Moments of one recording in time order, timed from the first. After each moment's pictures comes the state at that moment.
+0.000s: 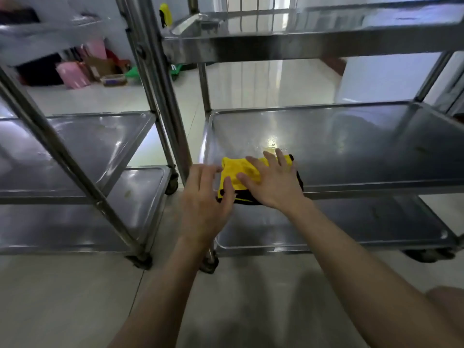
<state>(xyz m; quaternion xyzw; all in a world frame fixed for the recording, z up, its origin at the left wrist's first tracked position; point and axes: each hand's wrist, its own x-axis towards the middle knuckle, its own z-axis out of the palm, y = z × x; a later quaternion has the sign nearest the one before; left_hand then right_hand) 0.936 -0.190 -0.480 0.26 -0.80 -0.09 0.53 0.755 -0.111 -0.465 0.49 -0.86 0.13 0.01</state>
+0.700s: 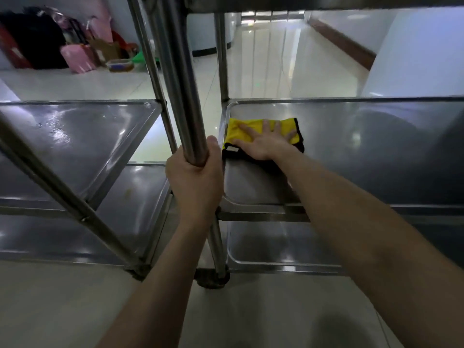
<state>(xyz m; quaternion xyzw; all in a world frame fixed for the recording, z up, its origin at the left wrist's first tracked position) 0.908 -0.268 -0.446 0.37 -0.58 -0.42 0.59 0.669 -0.324 -0.478 0.48 -0.87 0.04 -0.11</state>
